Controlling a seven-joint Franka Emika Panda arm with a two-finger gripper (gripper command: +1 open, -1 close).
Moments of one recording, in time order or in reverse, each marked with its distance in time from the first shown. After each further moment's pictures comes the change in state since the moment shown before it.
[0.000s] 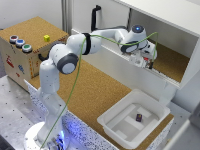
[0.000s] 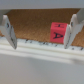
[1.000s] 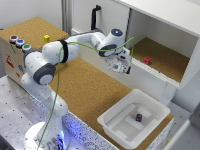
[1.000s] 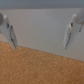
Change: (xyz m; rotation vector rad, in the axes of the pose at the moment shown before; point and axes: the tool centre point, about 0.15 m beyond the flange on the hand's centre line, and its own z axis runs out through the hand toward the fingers) arm -0.128 -0.159 0.003 0.156 -0.138 -0.145
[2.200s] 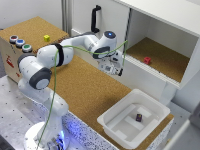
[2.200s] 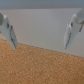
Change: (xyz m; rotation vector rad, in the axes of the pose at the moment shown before) arm -0.004 -0.009 0.002 0.011 0.003 0.011
